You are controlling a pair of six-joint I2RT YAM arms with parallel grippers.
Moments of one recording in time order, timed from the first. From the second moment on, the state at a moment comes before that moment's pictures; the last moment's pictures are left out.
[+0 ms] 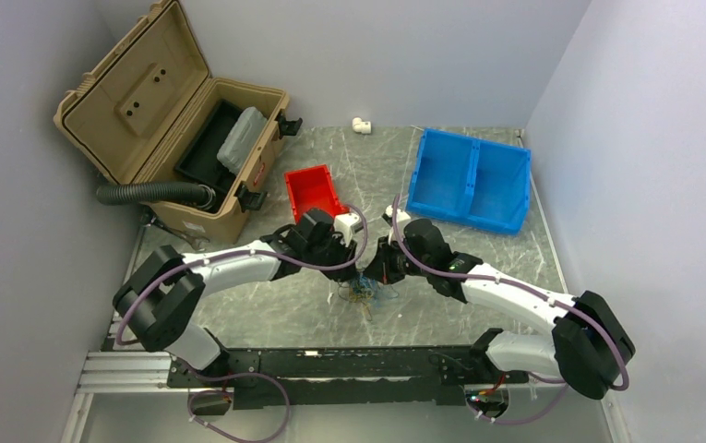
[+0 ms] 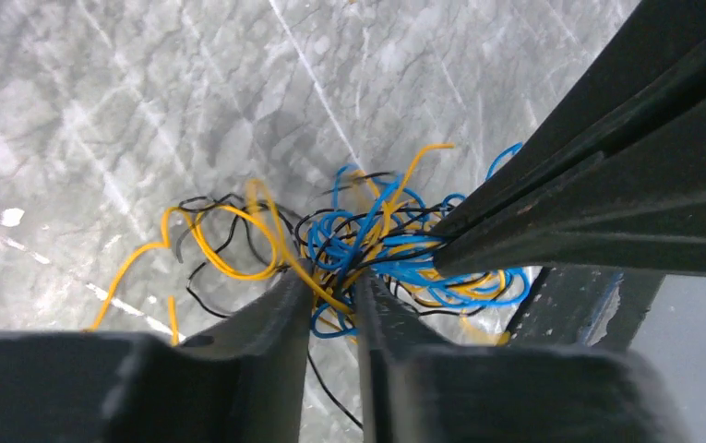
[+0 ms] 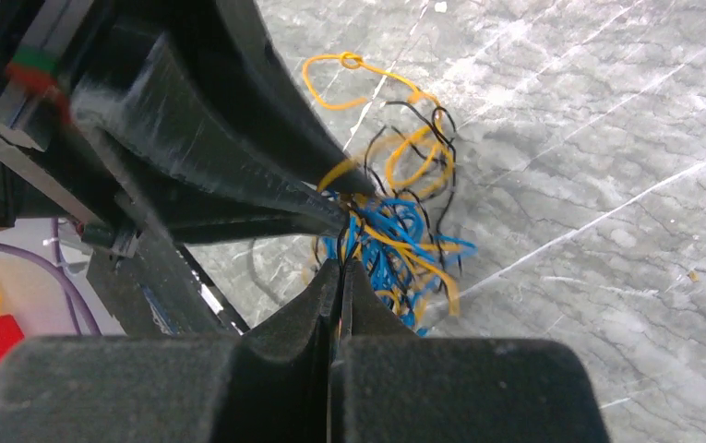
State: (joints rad) left arm -0.79 1.51 0.81 -0.04 0.37 -0.24; right arm 0.72 1.18 0.58 -0.01 -0.30 0.48
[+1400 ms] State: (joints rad) left arm -0.79 1.57 0.74 0.10 0.33 -0.40; right arm 0.85 1.32 0.55 -0.12 0.16 0.60
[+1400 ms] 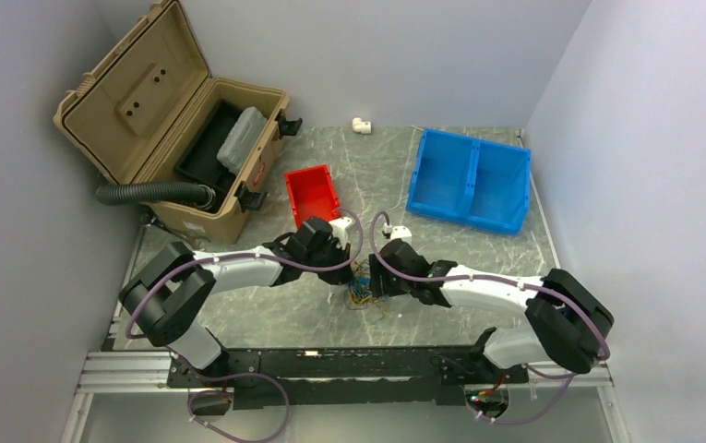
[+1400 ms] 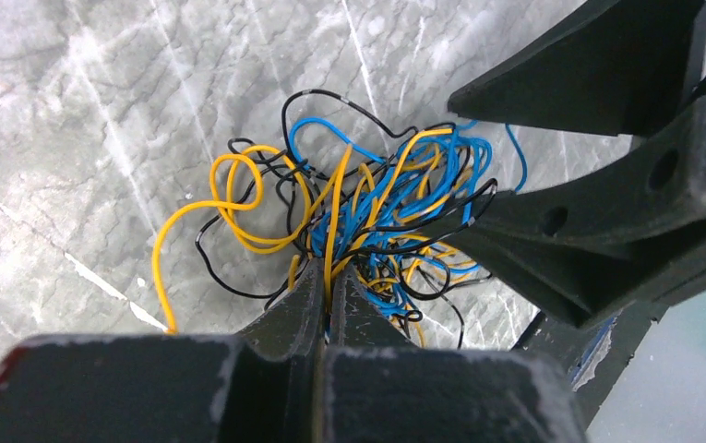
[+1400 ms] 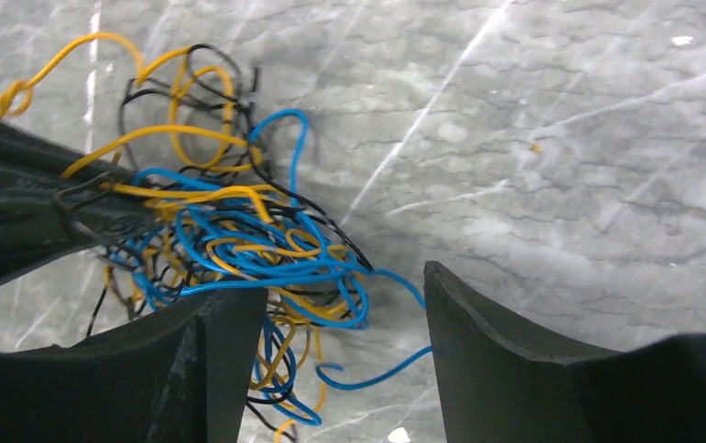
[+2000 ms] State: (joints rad) left arm -0.71 1.34 0.69 -0.12 0.14 -0.41; right arm 0.84 1.29 0.61 -0.42 0.51 0.80
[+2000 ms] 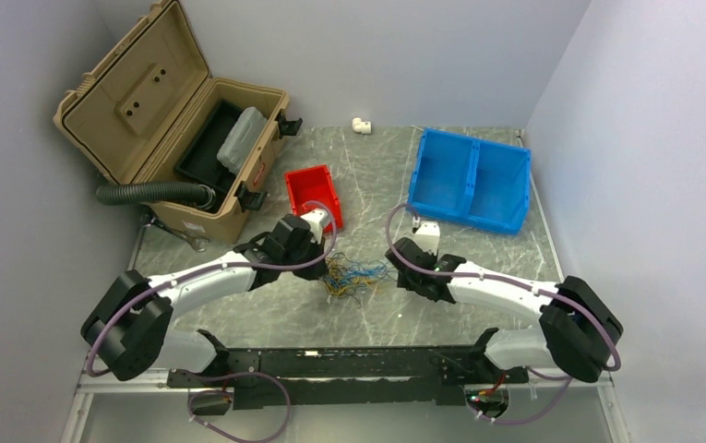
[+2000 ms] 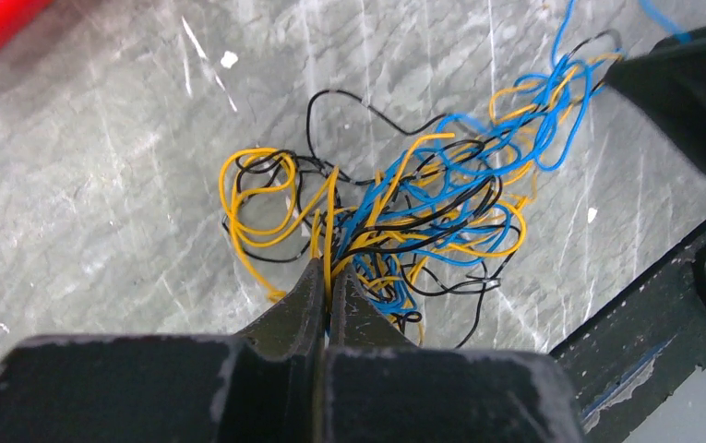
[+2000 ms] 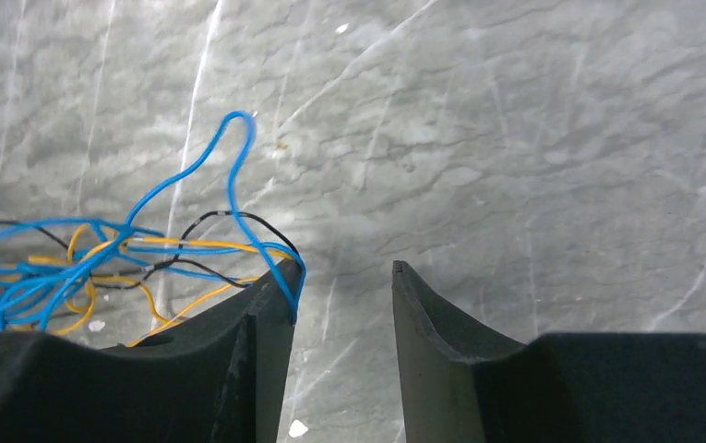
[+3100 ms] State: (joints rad) left arm -0.65 1.18 0.49 0.07 0.38 -0.46; right arm 0.87 1.09 0.50 -0.03 -0.07 0.56
